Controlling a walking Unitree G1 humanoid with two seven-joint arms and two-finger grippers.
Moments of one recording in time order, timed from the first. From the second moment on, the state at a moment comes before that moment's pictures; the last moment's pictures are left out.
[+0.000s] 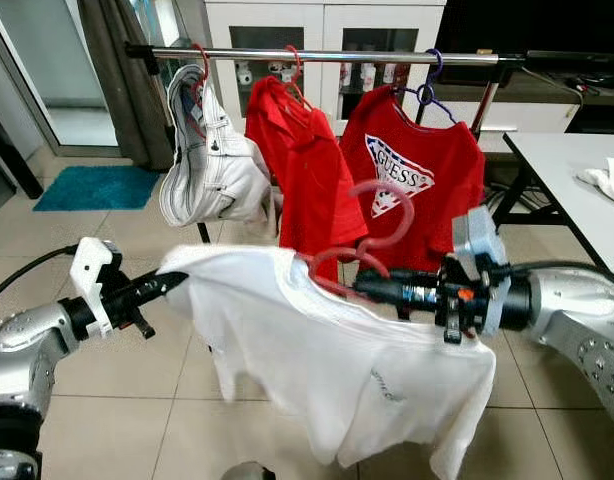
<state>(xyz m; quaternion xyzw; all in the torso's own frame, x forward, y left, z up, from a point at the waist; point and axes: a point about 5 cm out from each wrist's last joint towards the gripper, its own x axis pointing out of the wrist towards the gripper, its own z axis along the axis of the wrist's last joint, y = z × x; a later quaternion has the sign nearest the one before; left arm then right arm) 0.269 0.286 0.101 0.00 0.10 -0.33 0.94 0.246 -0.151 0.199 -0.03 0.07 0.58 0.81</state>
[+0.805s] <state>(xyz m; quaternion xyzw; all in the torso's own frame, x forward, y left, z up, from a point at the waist) 0.259 0.259 0.104 -0.02 0.00 -0.26 0.96 0.261 -0.156 0.195 -0.01 0.06 0.51 0.86</state>
